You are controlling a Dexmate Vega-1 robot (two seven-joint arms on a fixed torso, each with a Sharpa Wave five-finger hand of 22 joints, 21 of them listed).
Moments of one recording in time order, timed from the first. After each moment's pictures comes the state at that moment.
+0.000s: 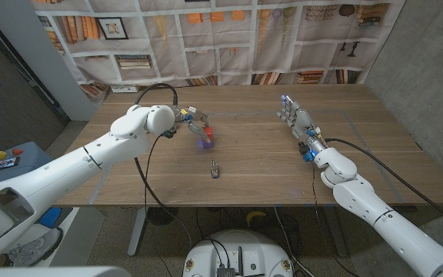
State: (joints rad) left arm 0.57 0.90 0.73 -1.99 0.59 0.45 -0.57; left_hand 0.66 -0.09 0.27 -0.14 0.18 0.36 0.00 0.17 0.19 -0.05 -0.01 0.18 0.18 -0.16 0.06 0.17 0.17 -0.04 0.05 0.18 0.17; right arm -1.02 -0.57 -0.37 -1.58 0.67 0.33 0.05; right_hand 0.47 0.07 0.22 -0.07 0.18 0.16 -0.13 0.20 0.18 -0.05 0.05 0.20 0.19 -0.16 0.09 0.22 0.28 0.10 0.08 0.19 0.17
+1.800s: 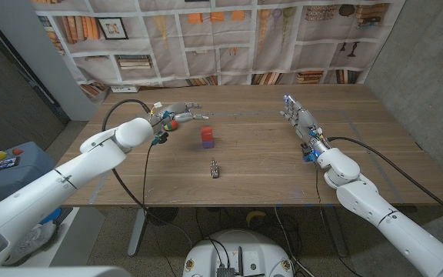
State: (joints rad) left arm 0.88 0.90 0.43 -1.89 -0.05 0.21 -0.02; left_hand 0.54 -0.03 0.27 -0.12 0.18 0.19 -0.02 0.17 0.17 -0.02 0.00 0.20 0.18 -0.10 0.03 0.18 0.17 -0.02 -0.03 0.19 0.17; right arm -1.03 -0.59 -0.37 -1.56 0.60 0.38 0.03; right_hand 0.40 0.08 0.20 -0.07 0.18 0.10 -0.06 0.18 0.18 -0.01 0.02 0.20 0.19 -0.12 0.03 0.22 0.26 0.10 0.01 0.19 0.17
